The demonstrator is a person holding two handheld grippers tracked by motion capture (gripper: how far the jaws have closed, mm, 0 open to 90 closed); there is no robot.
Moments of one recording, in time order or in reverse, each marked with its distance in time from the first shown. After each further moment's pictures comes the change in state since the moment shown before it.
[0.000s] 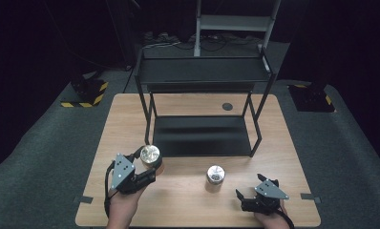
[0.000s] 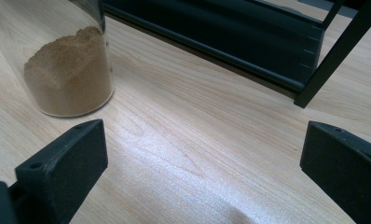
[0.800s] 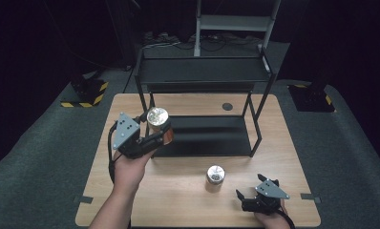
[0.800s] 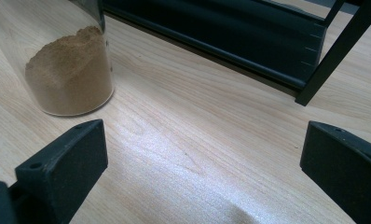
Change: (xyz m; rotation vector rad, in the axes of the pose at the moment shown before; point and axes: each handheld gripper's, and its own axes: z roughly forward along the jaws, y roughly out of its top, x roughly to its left) left arm 0.009 0.089 0.041 -0.095 -0.017 0.013; right arm -0.002 0.000 0.000 0.001 0.007 0.004
